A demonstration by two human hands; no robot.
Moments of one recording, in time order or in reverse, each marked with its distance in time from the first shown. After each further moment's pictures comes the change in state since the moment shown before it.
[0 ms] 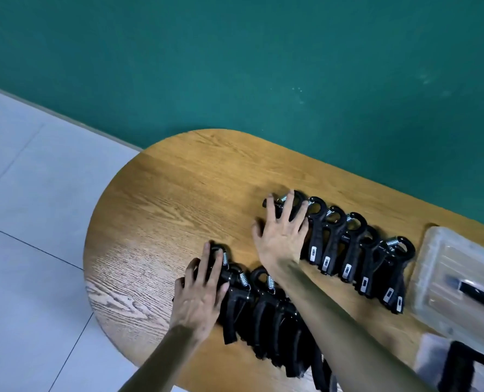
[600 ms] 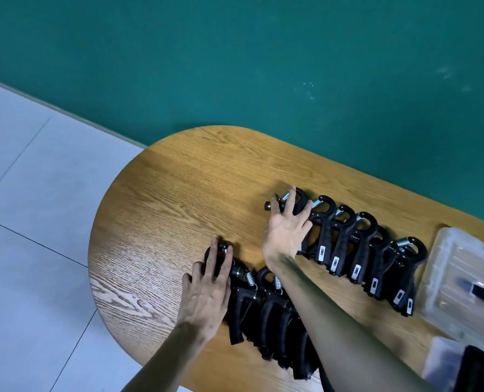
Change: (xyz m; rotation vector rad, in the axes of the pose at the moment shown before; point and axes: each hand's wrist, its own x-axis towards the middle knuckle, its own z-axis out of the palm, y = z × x) left_hand 0.002 0.007 -0.015 0.088 -0.018 0.028; right_hand 0.013 -0.016 0.023 0.101 0.137 0.112
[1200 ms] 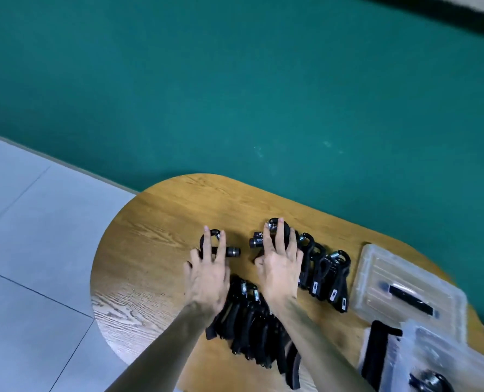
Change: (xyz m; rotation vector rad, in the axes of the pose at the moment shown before) left_hand -0.031 0.086 -0.104 0.063 0.232 -0.108; right_hand -0.086 0.050 -0.148 -0.021 0.066 -0.188
